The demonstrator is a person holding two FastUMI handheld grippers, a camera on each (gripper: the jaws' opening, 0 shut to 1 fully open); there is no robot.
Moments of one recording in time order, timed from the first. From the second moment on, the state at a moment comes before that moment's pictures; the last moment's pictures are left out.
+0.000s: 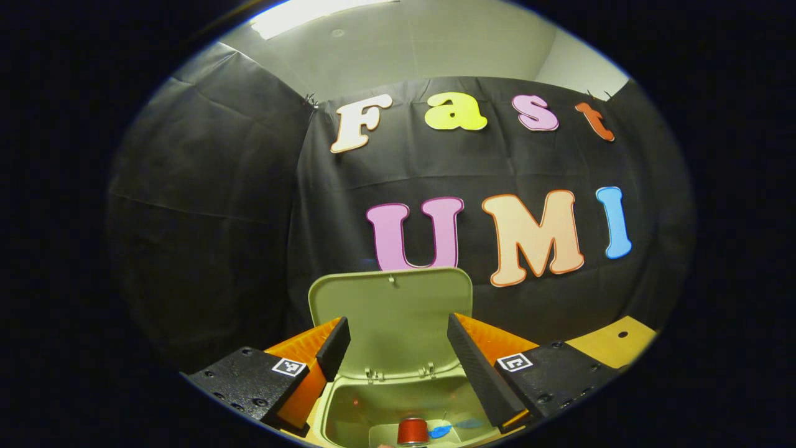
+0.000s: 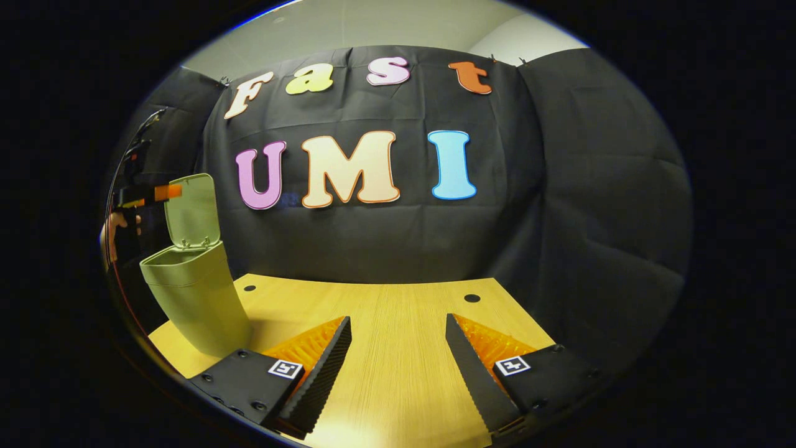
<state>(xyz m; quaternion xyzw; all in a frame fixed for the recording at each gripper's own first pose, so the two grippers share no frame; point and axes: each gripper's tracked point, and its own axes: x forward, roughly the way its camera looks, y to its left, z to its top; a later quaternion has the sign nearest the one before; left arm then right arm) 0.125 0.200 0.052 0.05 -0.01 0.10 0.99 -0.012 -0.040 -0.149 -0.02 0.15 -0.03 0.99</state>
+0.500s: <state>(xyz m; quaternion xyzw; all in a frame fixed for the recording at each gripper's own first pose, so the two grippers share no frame) 0.197 0.217 0.104 0.02 -0.01 0.06 1.00 -0.022 -0.035 -0.159 -0.01 0.16 -0.07 0.98</state>
